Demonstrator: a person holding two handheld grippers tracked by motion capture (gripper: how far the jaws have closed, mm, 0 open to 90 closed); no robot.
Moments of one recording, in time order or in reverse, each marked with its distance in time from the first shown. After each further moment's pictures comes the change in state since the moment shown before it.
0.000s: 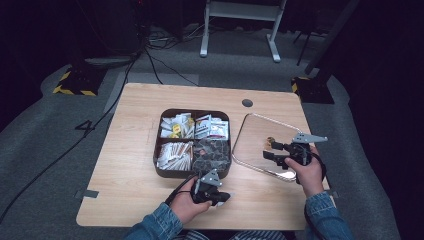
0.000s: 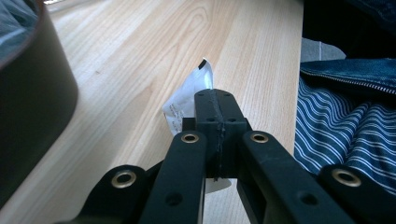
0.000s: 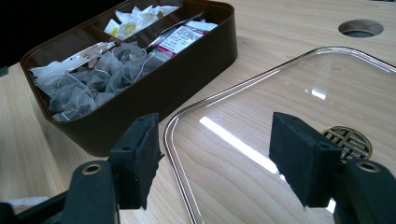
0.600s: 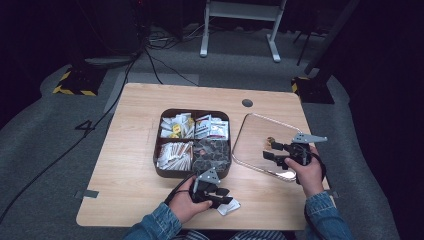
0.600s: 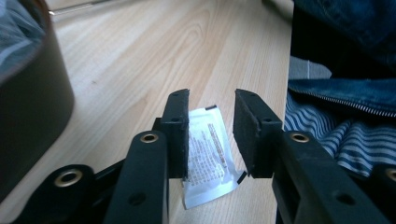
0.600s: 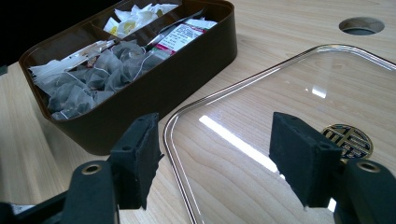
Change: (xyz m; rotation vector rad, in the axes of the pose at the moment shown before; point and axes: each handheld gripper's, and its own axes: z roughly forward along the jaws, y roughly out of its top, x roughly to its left) left arm 0.001 0.001 -0.009 -0.070 -0.013 -0.045; right arm -0.001 -0.001 0.000 0.004 0.001 0.002
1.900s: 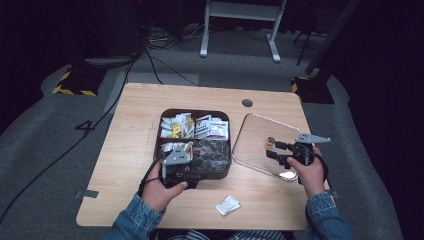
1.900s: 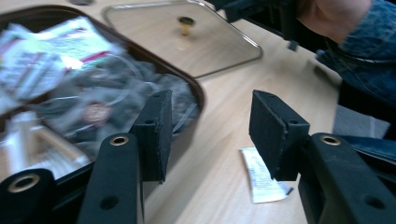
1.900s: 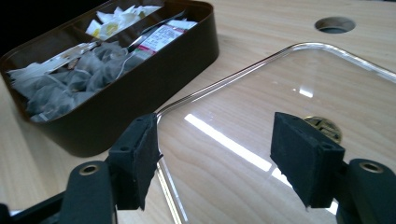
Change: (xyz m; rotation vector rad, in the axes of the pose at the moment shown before) left arm 0.011 0.011 -0.098 -0.204 0.271 -0.039; right arm -0.007 -0.003 -0.005 -0.015 -0.063 0.016
